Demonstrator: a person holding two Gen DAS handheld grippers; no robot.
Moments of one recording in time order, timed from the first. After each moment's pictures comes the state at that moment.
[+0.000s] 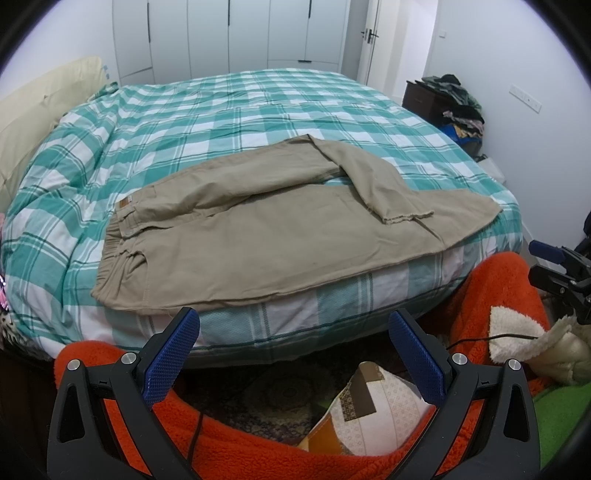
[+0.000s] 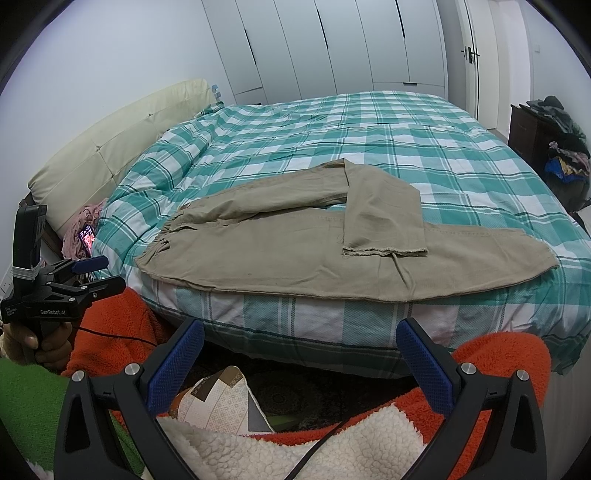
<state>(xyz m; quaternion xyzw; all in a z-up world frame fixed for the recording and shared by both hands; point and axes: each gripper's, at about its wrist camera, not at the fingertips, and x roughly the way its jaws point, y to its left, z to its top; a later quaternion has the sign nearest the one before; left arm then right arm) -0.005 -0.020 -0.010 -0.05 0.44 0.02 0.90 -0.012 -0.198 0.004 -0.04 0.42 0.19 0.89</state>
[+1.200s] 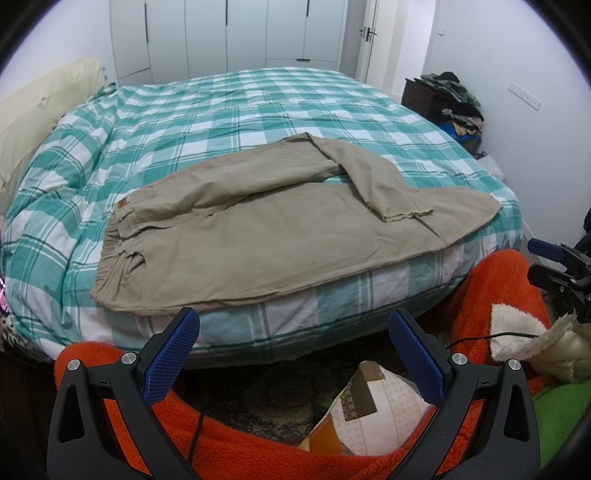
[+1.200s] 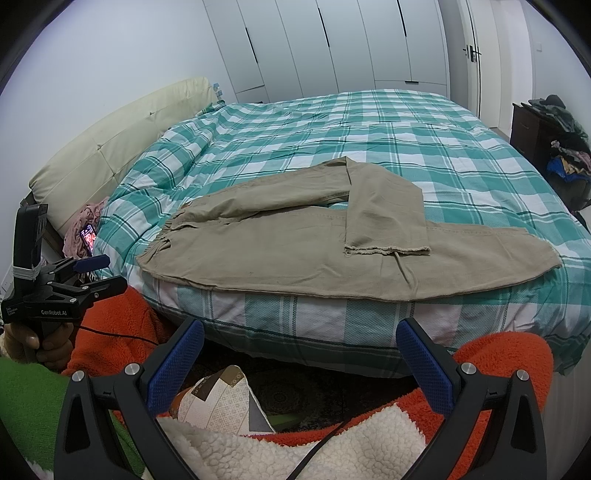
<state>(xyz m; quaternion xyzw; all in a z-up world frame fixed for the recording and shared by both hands) -0.005 -0.021 -0.011 -0.05 0.44 0.02 0.90 -0.013 -0.197 0.000 -0.05 0.42 0.19 0.89</state>
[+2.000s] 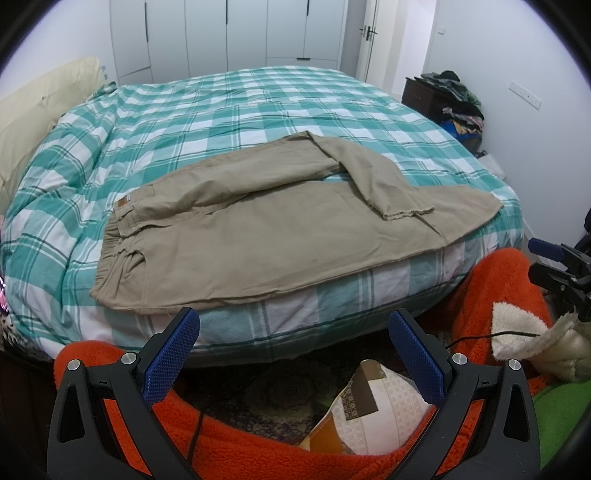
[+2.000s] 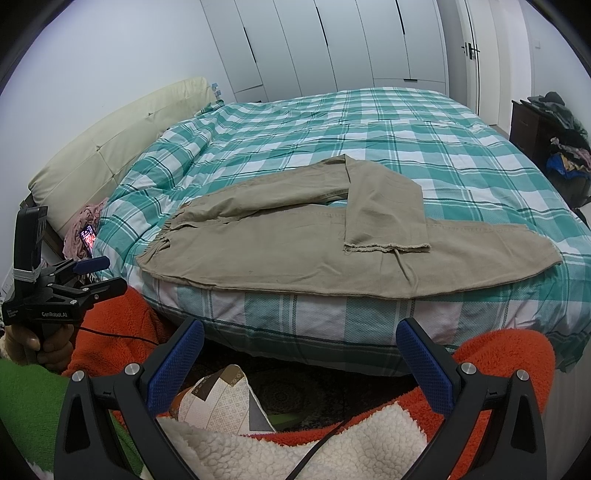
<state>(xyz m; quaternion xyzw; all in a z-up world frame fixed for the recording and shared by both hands) -0.004 -0.022 -0.011 -0.05 0.44 0.02 0.90 -0.011 -0.198 0.001 -0.05 0.42 0.19 0.89</state>
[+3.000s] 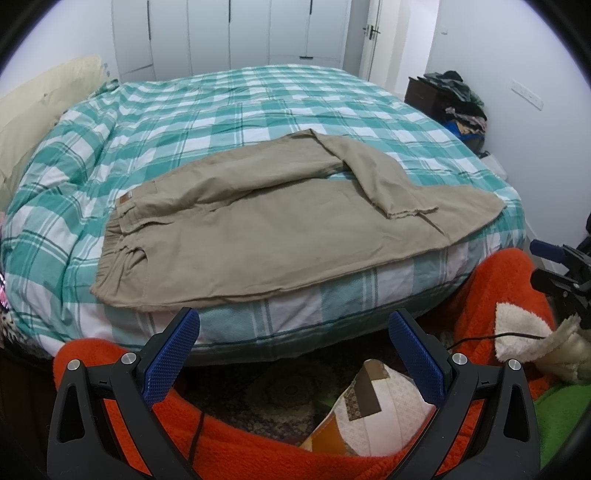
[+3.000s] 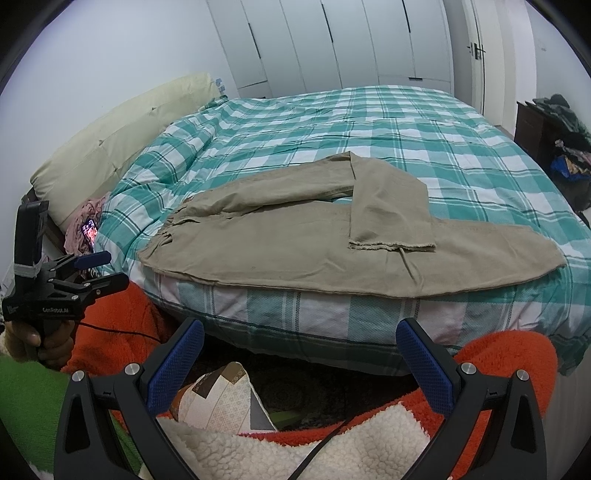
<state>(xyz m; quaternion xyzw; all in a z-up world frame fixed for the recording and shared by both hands) -0.003 -0.016 -0.020 -0.05 0.45 0.02 0.89 -0.018 -0.187 -0.007 -0.06 0.43 0.19 0.88</state>
